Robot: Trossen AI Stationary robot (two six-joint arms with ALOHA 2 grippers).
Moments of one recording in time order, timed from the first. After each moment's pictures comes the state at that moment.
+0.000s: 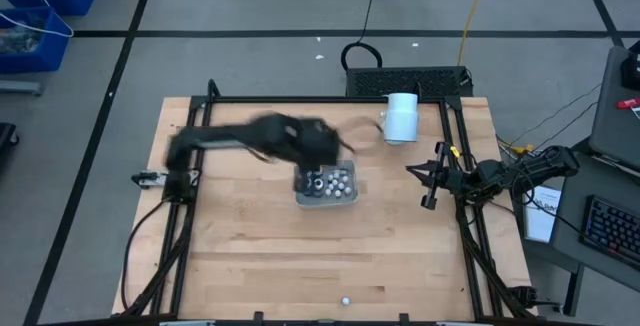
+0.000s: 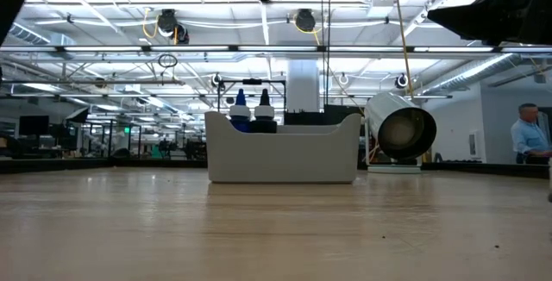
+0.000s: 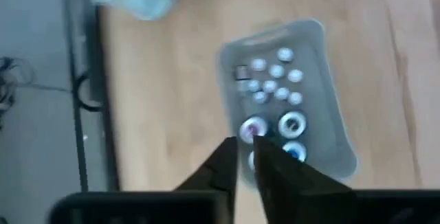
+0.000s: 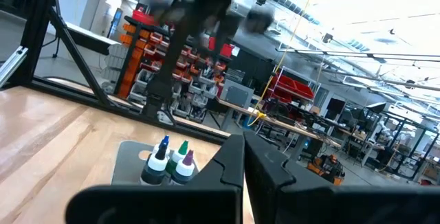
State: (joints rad) left arm -0.01 1.96 2.20 -1.39 -0.24 0.22; right arm 0.27 0.15 0.02 0.37 0.44 -0.48
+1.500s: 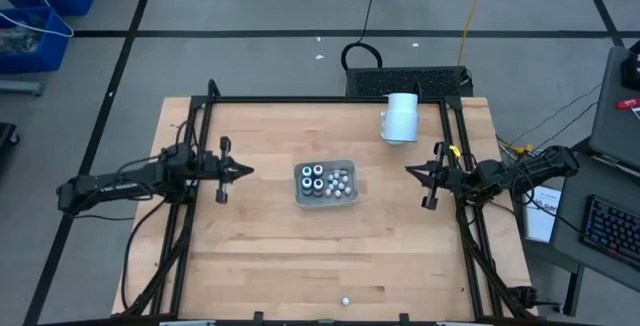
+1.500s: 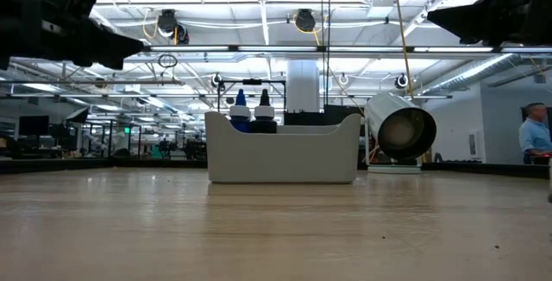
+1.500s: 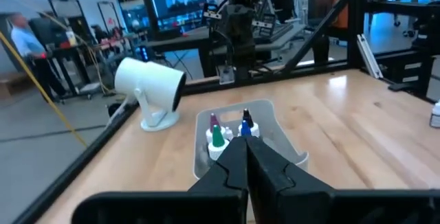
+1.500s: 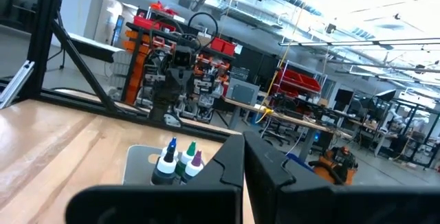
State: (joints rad) left arm 0.25 0.23 0.07 0.14 0.26 0.18; right arm 0.27 0.15 0.02 0.36 0.44 -0.40
